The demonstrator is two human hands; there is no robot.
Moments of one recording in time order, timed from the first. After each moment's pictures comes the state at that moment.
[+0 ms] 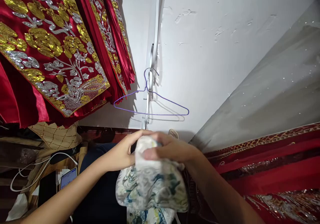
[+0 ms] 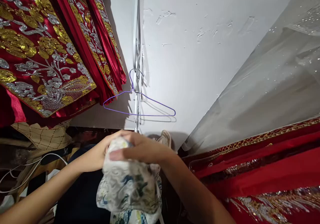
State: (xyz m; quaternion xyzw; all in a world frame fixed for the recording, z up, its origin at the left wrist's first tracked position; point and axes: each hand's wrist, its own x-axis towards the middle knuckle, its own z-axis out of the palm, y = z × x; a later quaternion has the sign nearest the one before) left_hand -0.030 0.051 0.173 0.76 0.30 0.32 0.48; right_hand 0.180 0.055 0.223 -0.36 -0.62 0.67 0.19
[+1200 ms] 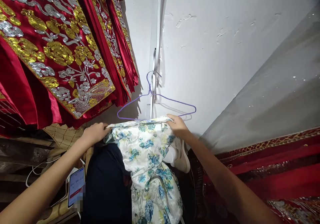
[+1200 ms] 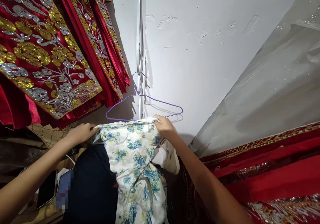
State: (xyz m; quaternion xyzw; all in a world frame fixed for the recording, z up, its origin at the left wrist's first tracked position) left_hand -0.160 0.127 0.135 0.67 0.74 -0.02 0.09; right_hand 0.228 0.171 0.126 -0.52 -0.73 0.28 0.35
